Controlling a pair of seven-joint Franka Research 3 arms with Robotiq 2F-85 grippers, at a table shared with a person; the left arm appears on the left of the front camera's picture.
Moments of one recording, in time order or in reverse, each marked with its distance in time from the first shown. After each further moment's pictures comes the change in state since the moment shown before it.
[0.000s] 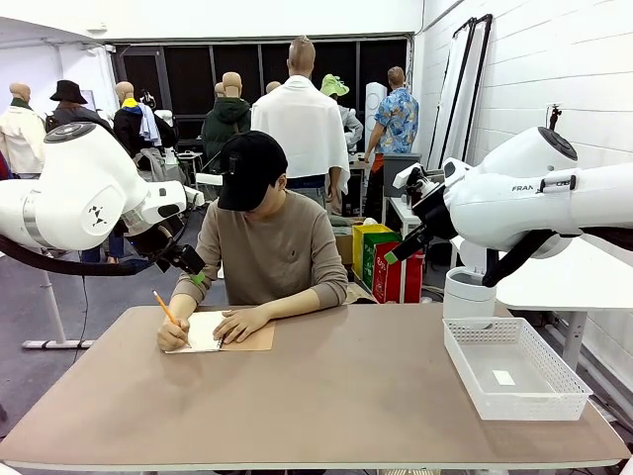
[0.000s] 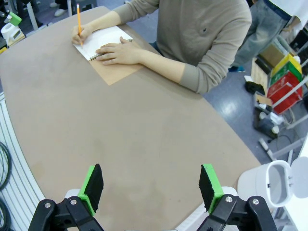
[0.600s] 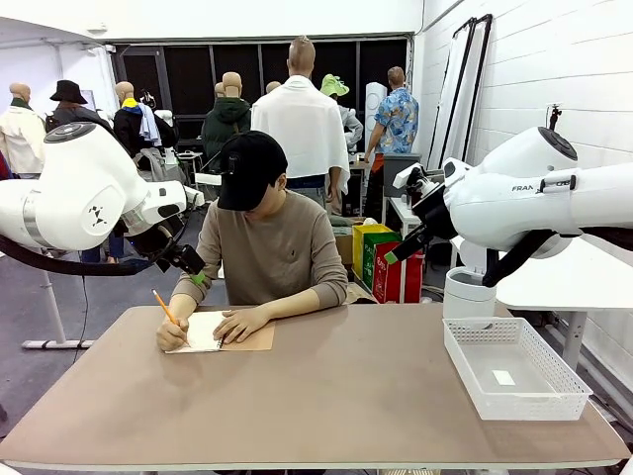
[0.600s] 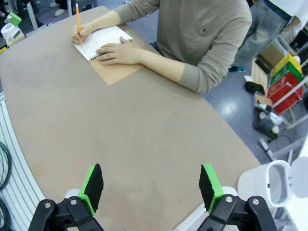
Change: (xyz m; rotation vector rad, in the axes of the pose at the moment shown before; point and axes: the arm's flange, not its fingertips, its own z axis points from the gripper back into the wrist) left arm 0.000 0.000 0.000 0.000 0.000 0.000; right arm 0.000 0.000 0.000 0.000 0.000 0.000
